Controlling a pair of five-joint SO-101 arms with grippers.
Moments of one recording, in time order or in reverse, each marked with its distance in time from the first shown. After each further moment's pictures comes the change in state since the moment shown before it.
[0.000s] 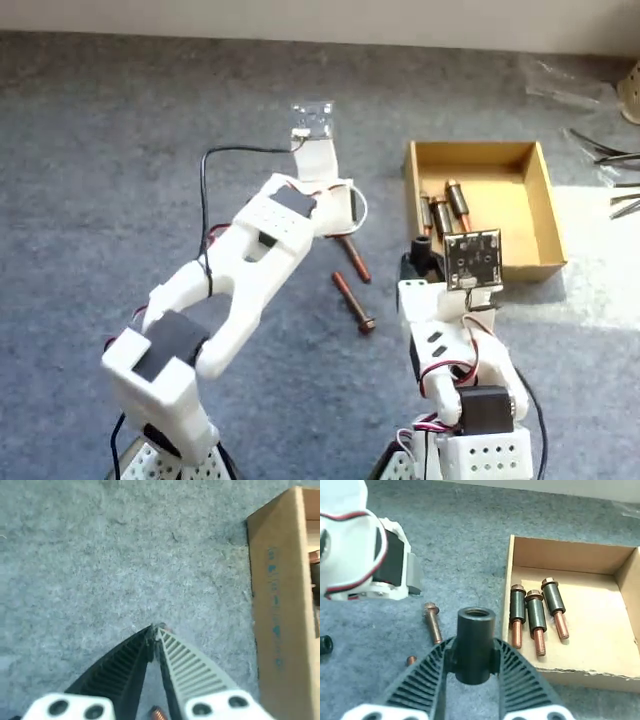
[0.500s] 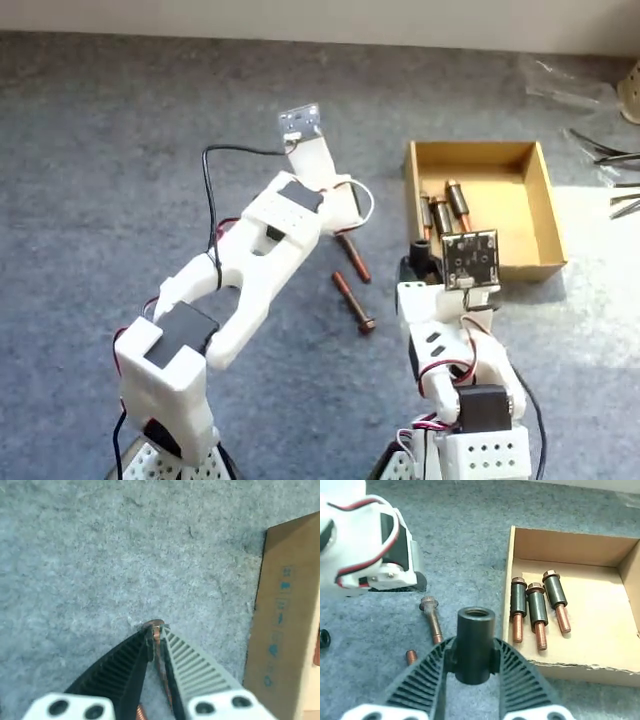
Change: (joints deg) left arm 0.4 2.6 -5.0 5.1 11.3; right arm 0.0 0.0 1.3 -0.1 0.0
